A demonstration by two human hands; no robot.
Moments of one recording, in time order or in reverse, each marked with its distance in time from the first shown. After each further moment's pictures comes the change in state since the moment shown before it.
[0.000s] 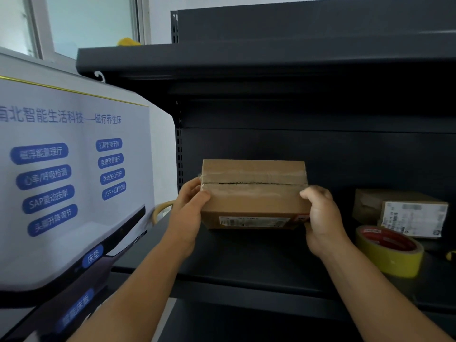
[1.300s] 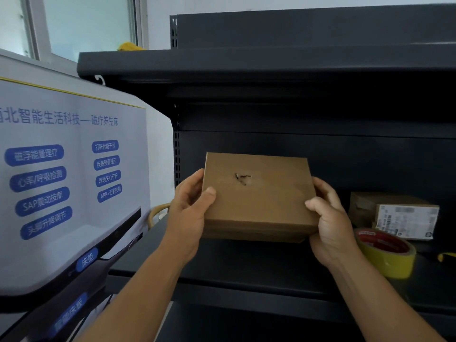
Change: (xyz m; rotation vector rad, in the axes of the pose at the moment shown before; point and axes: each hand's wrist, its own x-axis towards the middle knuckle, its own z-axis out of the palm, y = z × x) left_hand -0.017 0.018 0.009 -0.051 -0.024 0.084; right_hand -0.016 -0.009 -0.015 0.091 -0.112 -0.063
